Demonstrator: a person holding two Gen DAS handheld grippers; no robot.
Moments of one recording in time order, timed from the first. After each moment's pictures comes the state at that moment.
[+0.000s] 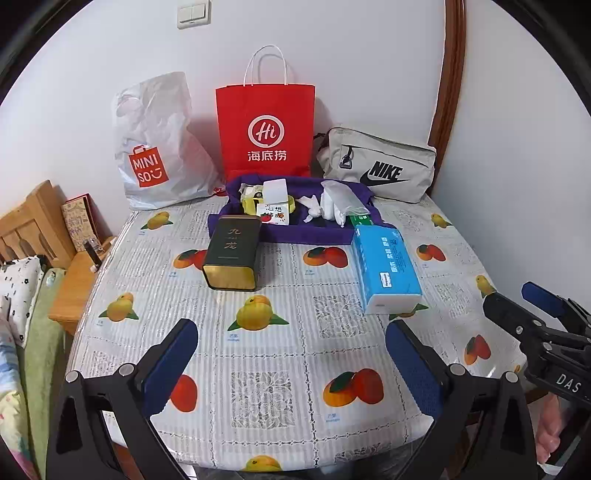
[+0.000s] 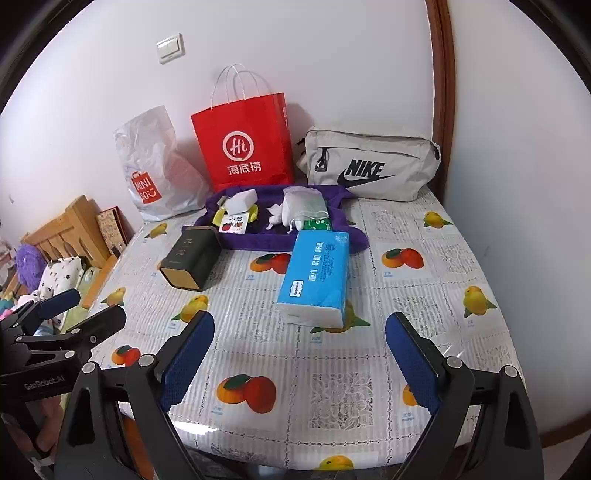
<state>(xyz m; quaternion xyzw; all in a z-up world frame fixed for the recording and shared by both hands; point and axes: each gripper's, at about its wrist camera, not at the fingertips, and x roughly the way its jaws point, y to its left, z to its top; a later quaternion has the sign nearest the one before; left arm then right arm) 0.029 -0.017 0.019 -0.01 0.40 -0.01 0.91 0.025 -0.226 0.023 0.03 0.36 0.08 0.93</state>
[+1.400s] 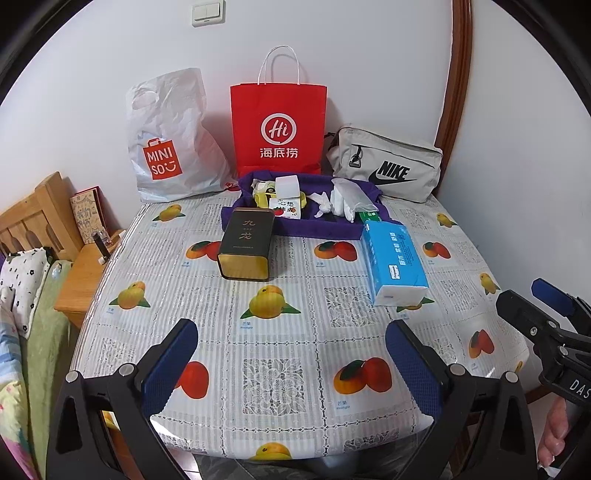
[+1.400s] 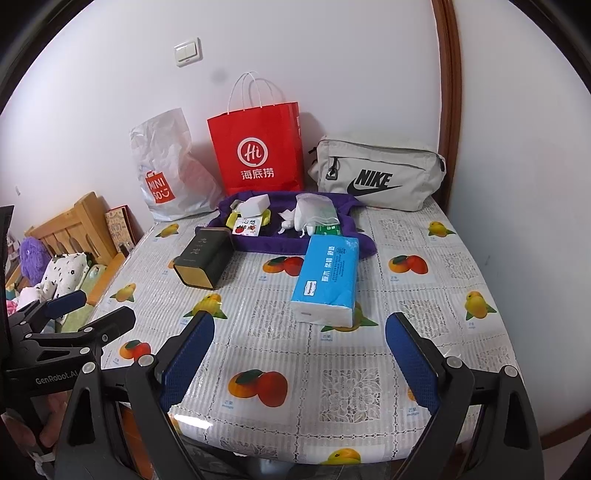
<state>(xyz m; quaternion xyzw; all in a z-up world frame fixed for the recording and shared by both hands) 0.013 -0.003 0.018 -0.02 0.40 0.00 0.92 0.004 -0.214 0.030 0.02 0.35 0.08 0.93</state>
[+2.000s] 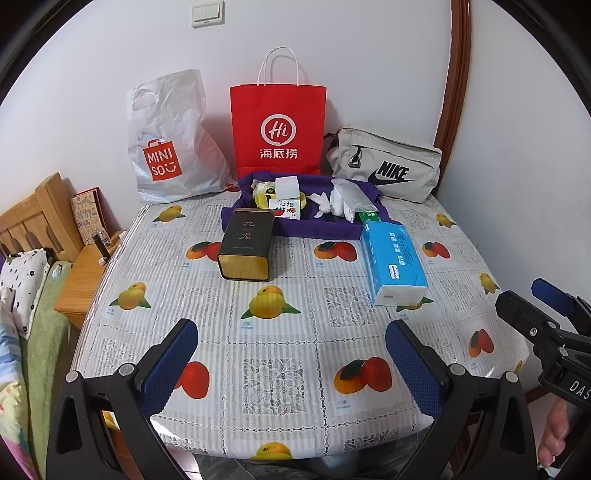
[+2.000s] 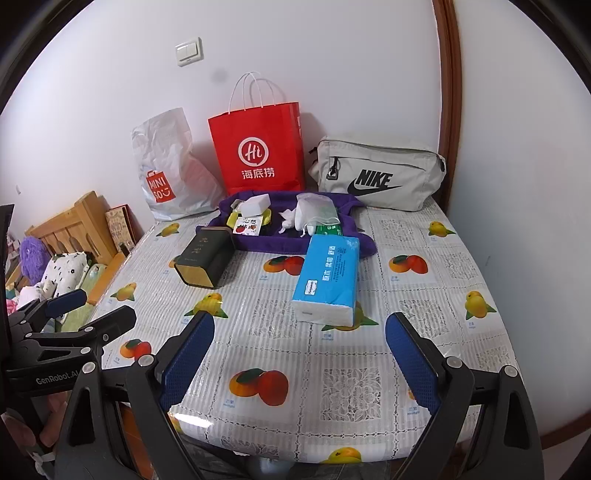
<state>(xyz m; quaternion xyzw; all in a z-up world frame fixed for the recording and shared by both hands) 0.012 -0.003 0.018 -0.02 0.40 0.00 0.92 0.002 -0.212 0.031 0.02 0.35 0.08 0.93</state>
